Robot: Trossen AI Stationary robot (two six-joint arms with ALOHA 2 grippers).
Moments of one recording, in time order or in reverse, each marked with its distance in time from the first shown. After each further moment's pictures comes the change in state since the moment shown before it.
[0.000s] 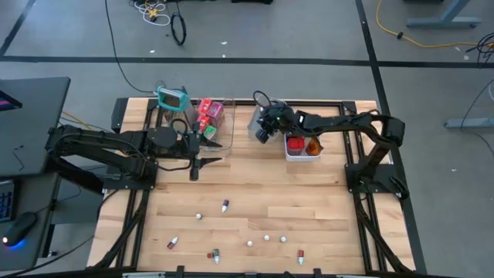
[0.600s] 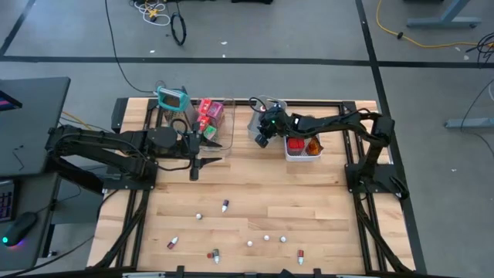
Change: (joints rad) left arm 0.000 0.000 0.000 0.000 0.000 -0.004; right arm -0.014 0.105 -0.002 0.003 -0.040 -0.019
